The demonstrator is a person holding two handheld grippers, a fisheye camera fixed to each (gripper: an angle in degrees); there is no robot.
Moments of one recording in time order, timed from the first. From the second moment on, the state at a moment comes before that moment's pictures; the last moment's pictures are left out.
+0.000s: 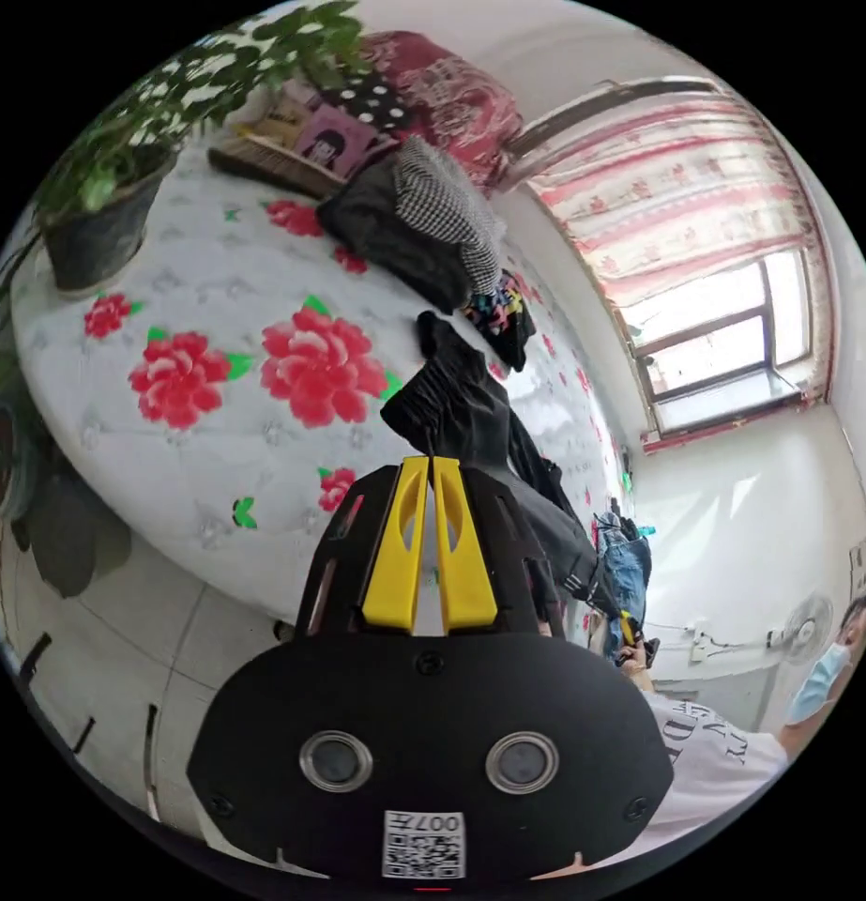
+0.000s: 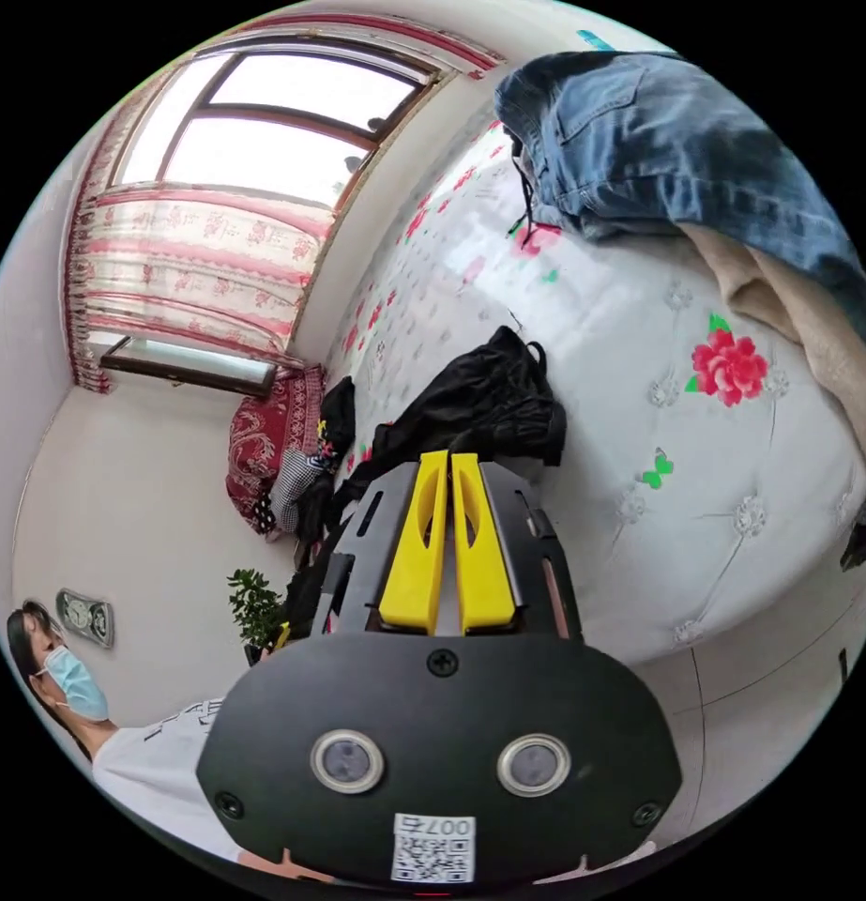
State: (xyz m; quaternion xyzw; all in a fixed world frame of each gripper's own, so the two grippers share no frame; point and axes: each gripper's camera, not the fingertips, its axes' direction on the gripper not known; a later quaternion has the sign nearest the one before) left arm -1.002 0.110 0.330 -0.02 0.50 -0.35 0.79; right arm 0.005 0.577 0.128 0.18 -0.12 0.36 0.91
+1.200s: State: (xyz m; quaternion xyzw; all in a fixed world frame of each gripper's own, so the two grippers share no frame) left arm -0.846 -0.158 0.466 -0.02 0.44 -0.28 0.85; right arm -0.452 0.161 0.599 -0.27 0.10 -0.05 0.96
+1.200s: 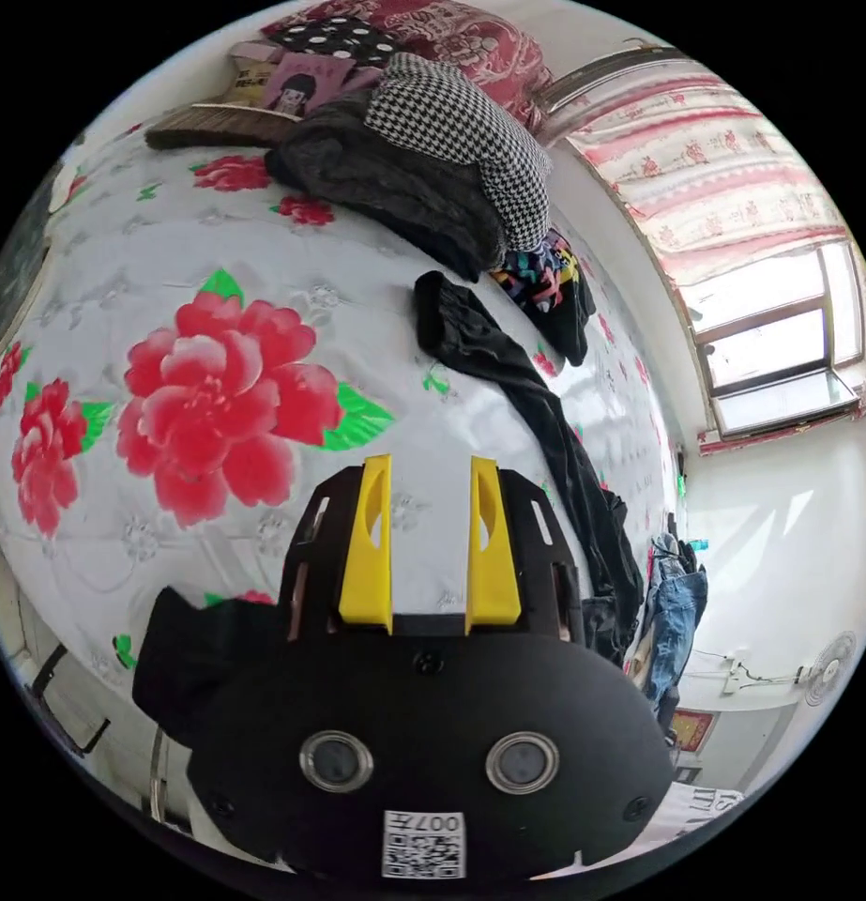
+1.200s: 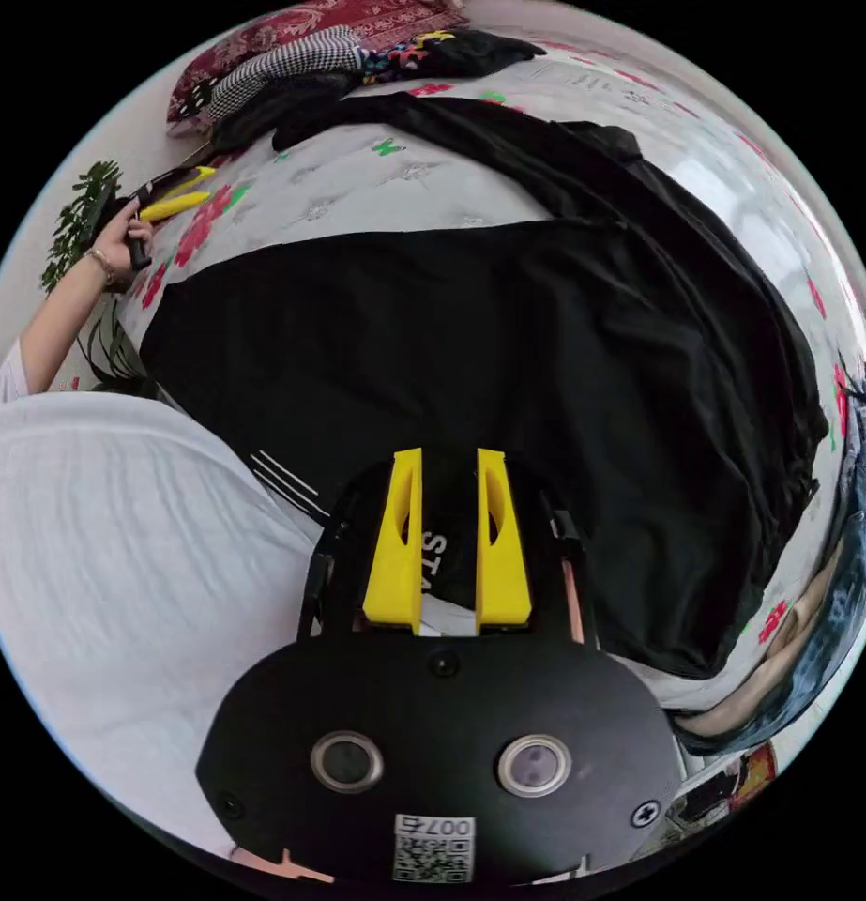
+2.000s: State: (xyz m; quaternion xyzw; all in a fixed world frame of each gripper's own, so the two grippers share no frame) left arm -0.853 -0.273 0.577 -0.03 0.36 -0.03 0.93; right arm -0.500 0.100 0.771 -0.34 0.13 -0.03 0.93
